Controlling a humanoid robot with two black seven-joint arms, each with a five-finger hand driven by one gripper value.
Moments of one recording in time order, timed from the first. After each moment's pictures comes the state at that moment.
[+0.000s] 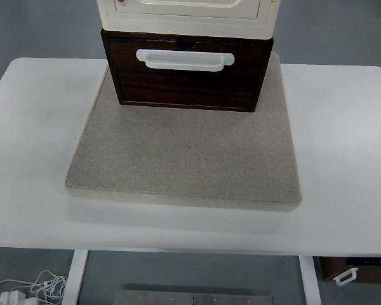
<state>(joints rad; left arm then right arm) -1.27 0.38 -1.10 -0.22 0.05 -0.12 0.05 -0.01 0.00 -0.01 0.17 -0.04 -0.05 0.03</state>
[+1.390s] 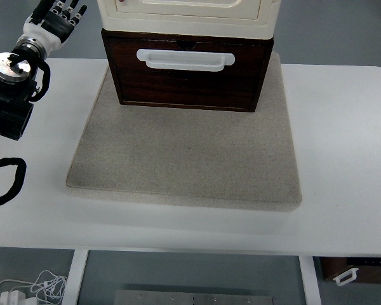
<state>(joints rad) -1.13 0.21 -1.09 -0.21 -0.22 -0.21 0.06 -0.01 0.00 0.00 0.18 -0.04 -0.05 0.03</state>
